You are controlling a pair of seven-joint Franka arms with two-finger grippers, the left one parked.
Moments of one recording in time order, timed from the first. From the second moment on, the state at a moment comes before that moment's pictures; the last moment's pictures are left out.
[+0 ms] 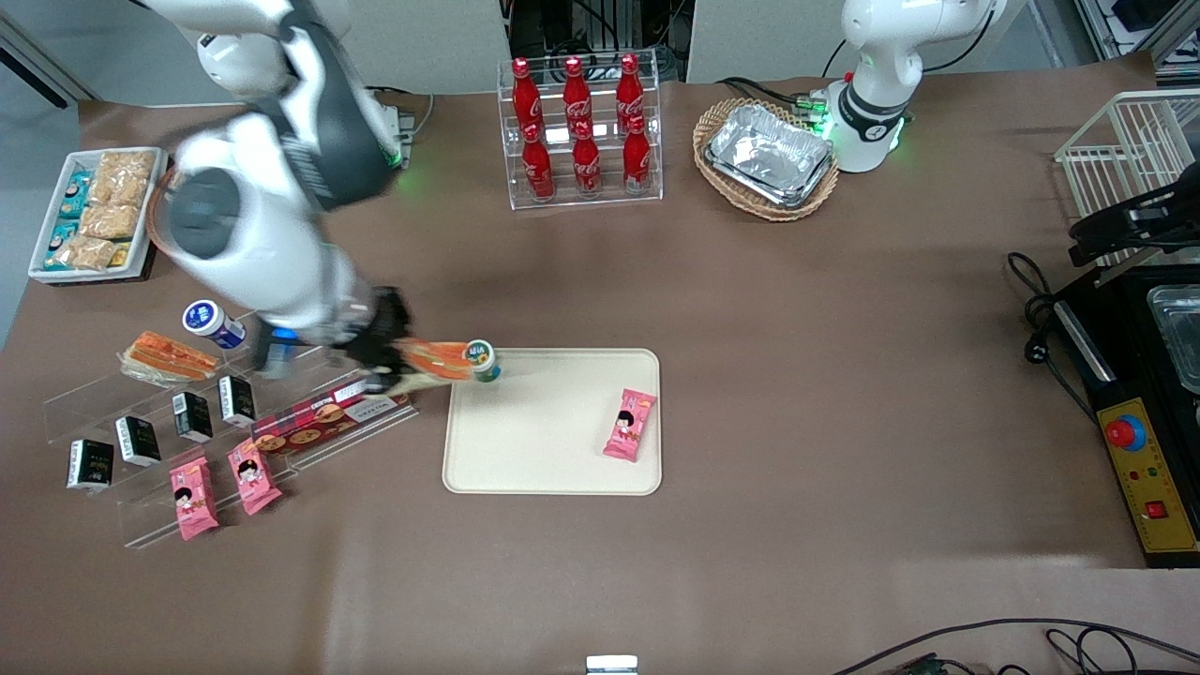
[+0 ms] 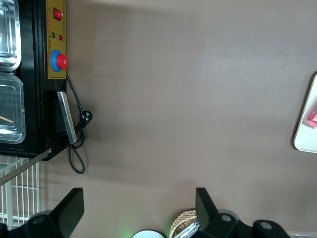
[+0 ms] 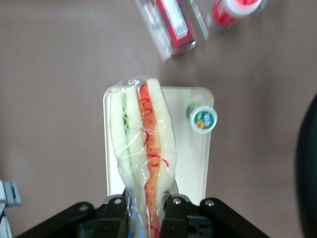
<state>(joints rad) 0.72 0.30 -0.35 -1.52 0.21 1.85 1.93</state>
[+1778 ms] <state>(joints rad) 0.81 0.78 -0.33 -1.52 0.40 2.49 1.97</state>
